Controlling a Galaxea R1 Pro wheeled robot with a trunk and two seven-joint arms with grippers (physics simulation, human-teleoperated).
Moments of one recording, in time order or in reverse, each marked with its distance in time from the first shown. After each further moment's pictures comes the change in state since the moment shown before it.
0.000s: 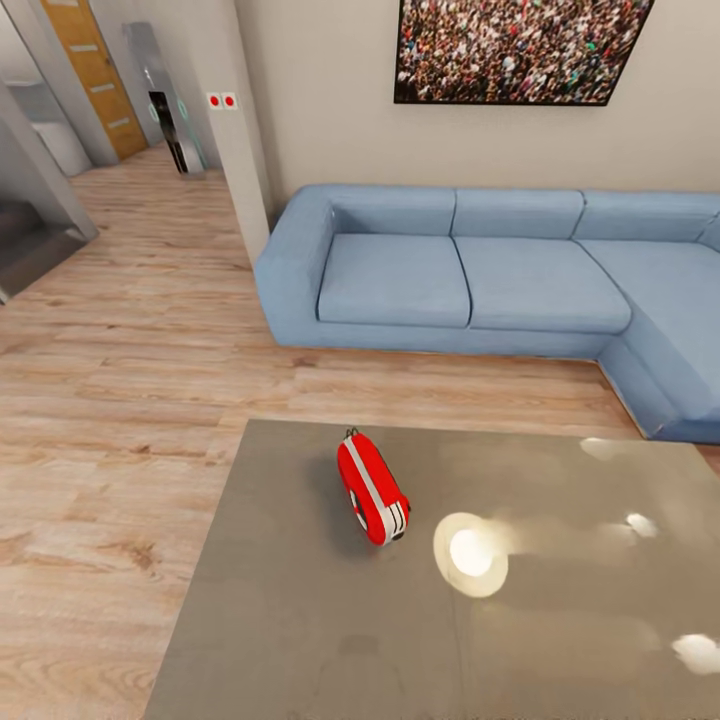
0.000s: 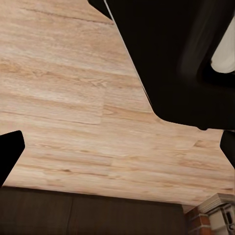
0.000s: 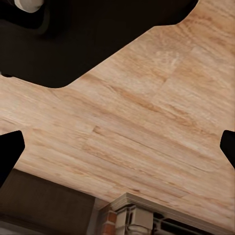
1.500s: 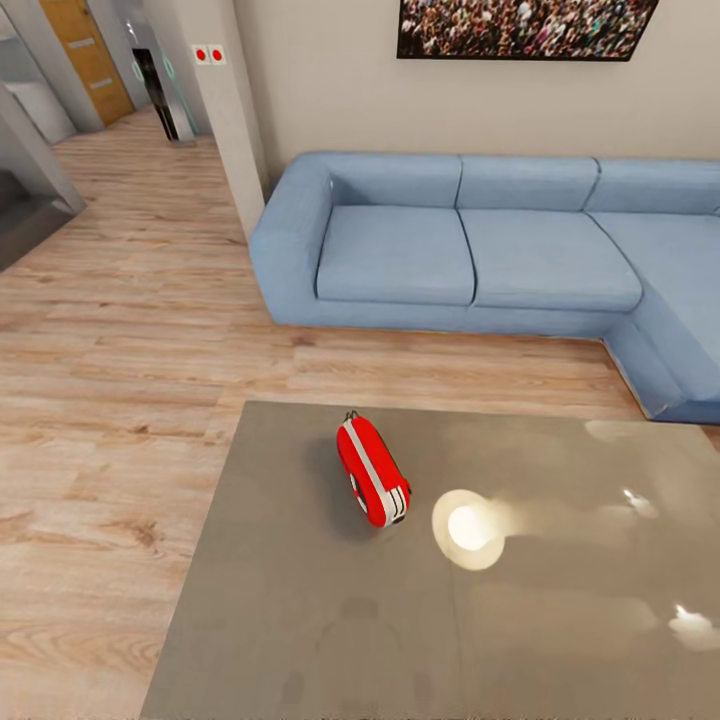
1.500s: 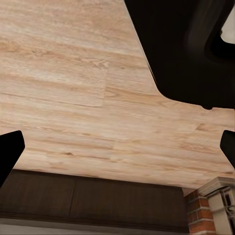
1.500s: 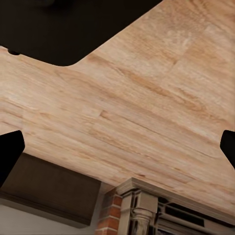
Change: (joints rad) left arm 0.000 0.000 0.000 0.000 0.000 0.000 0.000; right arm 0.000 0.002 0.000 0.000 0.000 -0.001 0.000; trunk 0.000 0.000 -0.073
